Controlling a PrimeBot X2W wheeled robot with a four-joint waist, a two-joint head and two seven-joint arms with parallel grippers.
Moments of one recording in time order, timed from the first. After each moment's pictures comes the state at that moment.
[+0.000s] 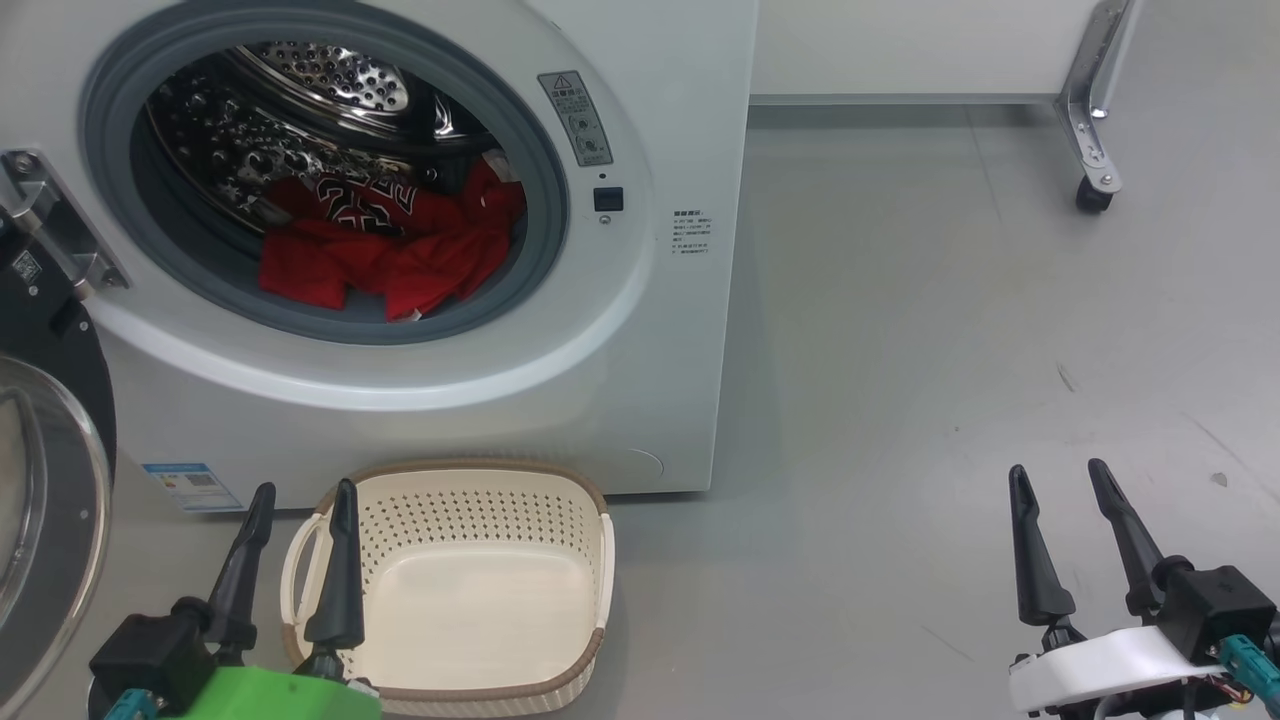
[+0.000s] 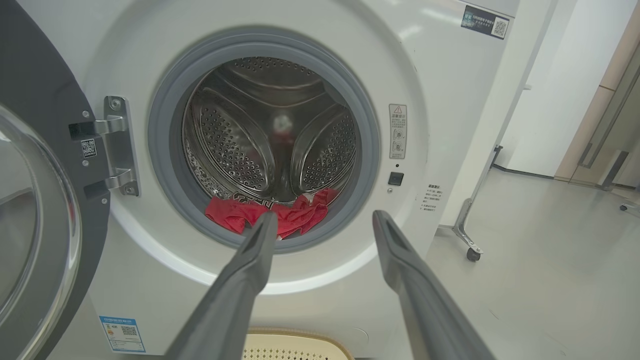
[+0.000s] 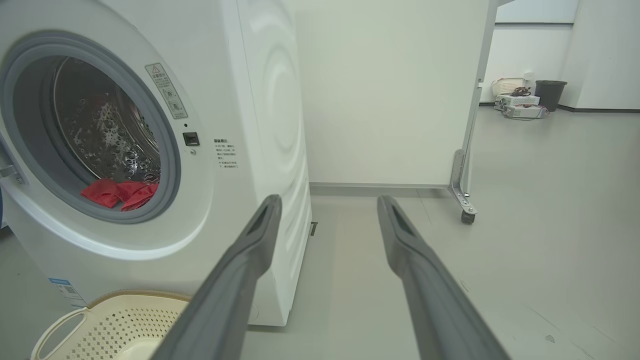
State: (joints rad) left arm 0.07 0.09 -0.13 0.02 -0.48 -0.12 -0.25; right arm 0.13 -0.06 0.03 0.03 0.23 0.07 -0.25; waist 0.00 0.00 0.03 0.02
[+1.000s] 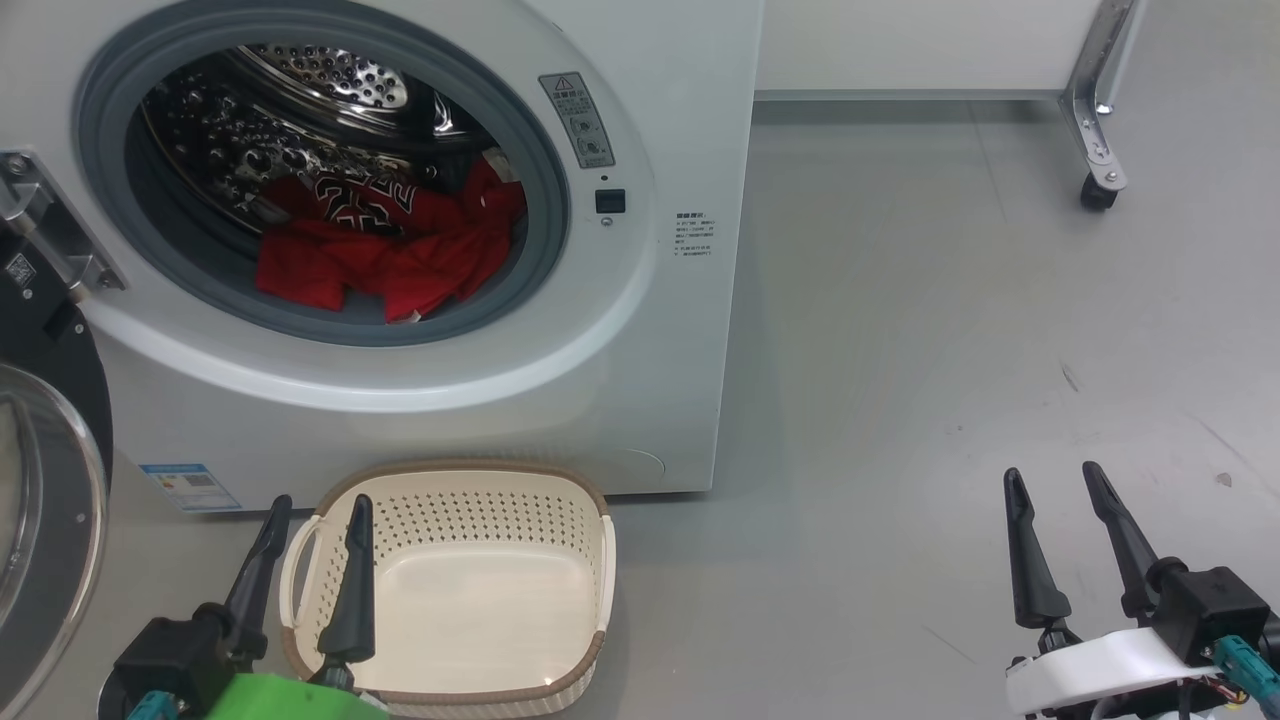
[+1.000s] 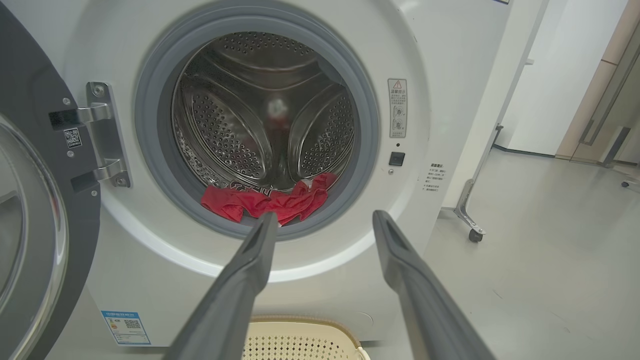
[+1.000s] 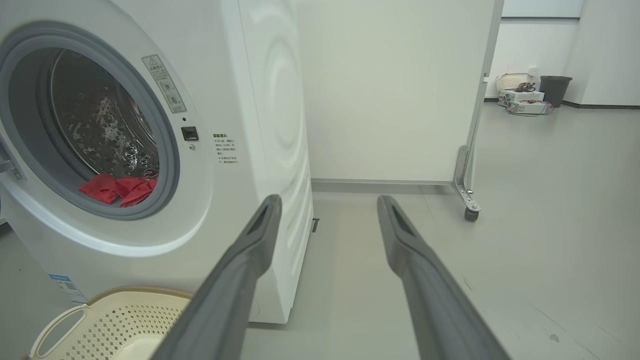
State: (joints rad) left arm 0.07 0.11 -0.15 0.05 -0.46 -0.12 -0.25; right arm 0.13 -0.06 0.03 0.04 0.22 0.08 -0.25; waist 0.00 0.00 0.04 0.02
